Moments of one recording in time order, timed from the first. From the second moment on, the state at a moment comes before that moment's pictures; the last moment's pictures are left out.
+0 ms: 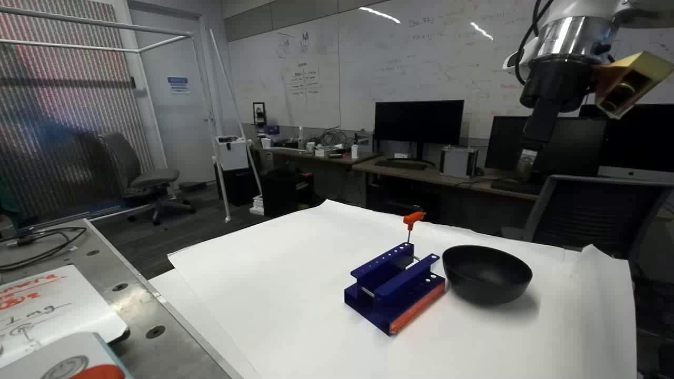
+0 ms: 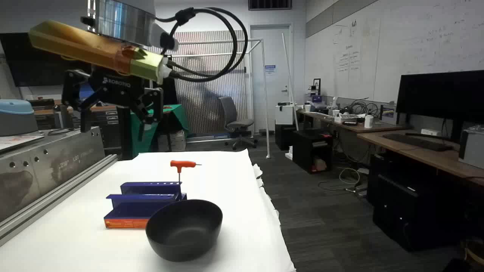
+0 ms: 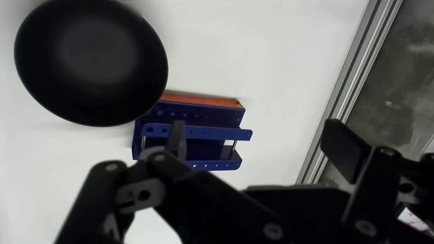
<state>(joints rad) 0.13 -0.40 -0.18 -2.36 0.26 2.03 -0.39</state>
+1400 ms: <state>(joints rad) 0.13 -0.21 -0.08 -2.19 0.26 2.13 -0.34</state>
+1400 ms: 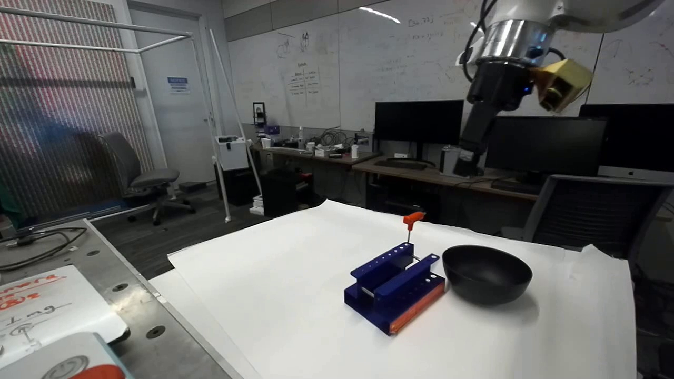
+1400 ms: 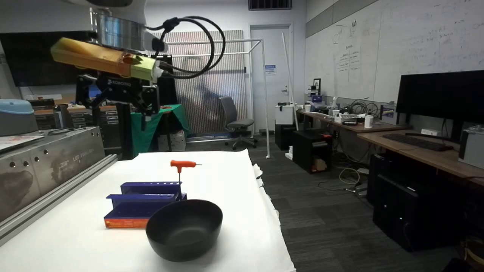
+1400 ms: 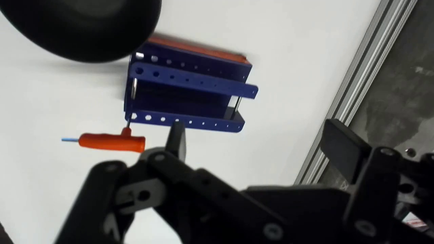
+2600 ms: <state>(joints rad) 0.08 0.26 -0.08 -1.87 -0.12 2.23 0.74</state>
